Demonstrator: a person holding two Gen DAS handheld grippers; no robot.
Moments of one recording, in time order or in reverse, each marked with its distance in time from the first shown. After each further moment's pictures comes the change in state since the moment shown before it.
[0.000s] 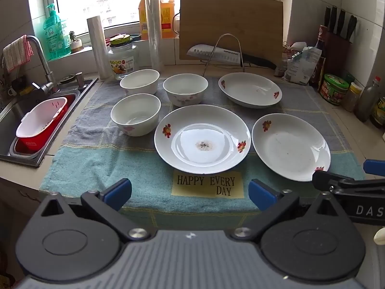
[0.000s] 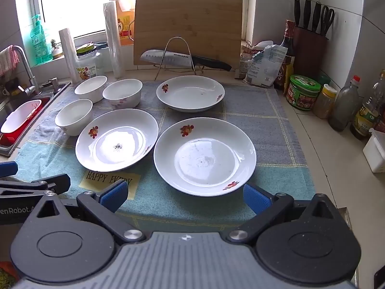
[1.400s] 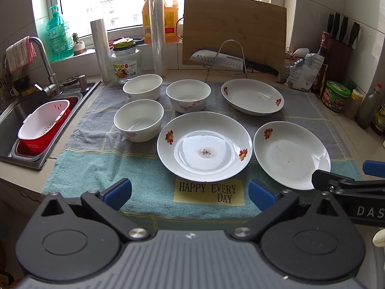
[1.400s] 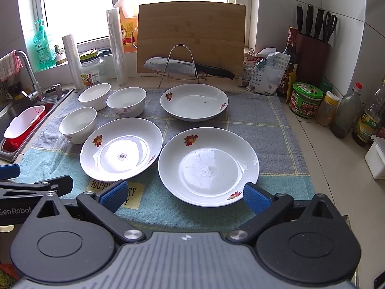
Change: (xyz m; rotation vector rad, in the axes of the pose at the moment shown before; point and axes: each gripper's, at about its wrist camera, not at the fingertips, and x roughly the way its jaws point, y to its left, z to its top) left arm -0.004 0.003 0.007 -0.008 -0.009 0.011; right arm -0.003 0.004 0.007 -0.002 -0.027 0.011
